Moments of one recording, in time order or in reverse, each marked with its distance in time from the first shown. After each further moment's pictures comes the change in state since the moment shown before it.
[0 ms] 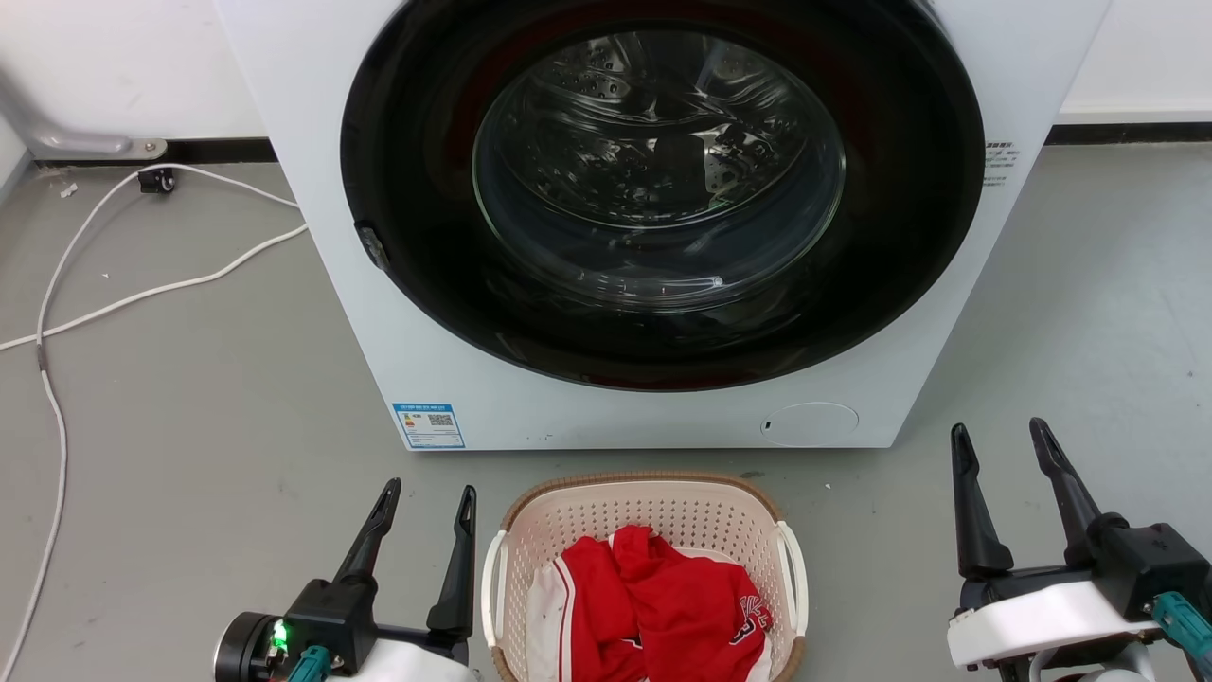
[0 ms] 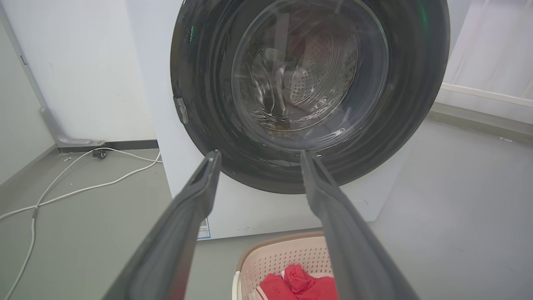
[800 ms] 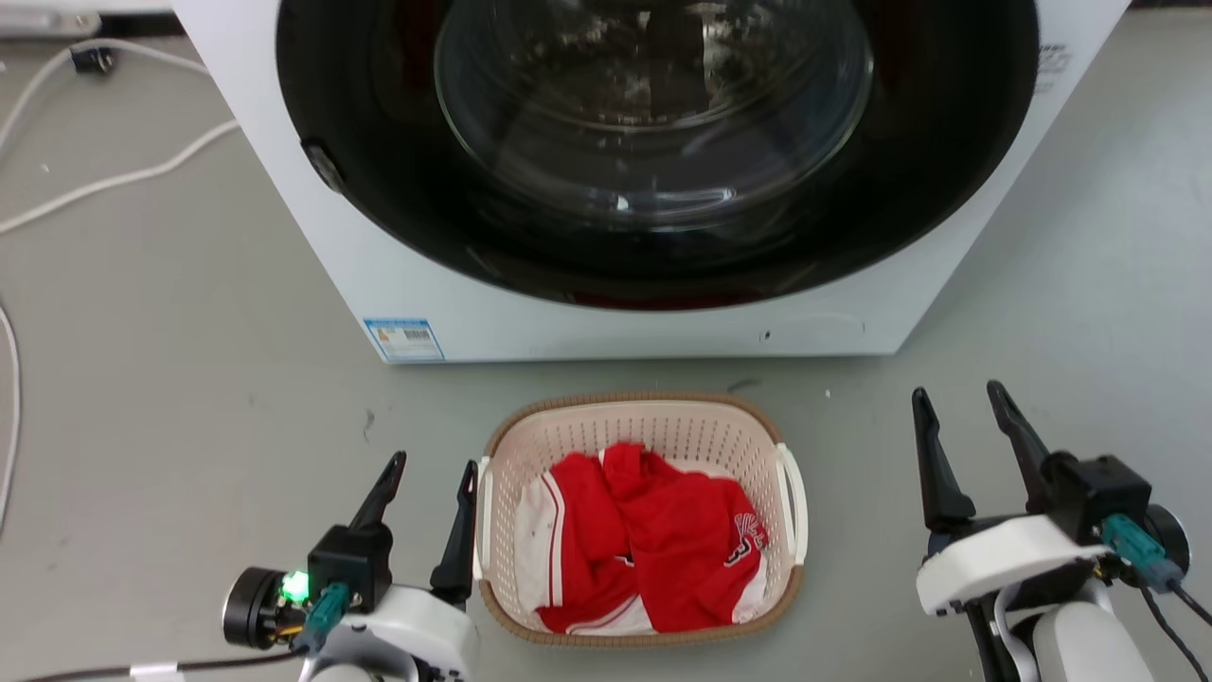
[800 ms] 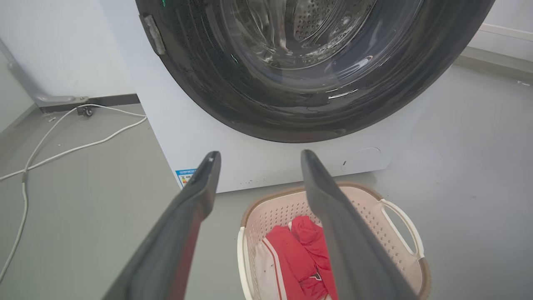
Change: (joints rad) left arm -0.125 0.009 0.008 0.177 0.045 -0.009 0.000; right arm -0.135 0.000 0.031 0.152 -0.011 0.000 0.035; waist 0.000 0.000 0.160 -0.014
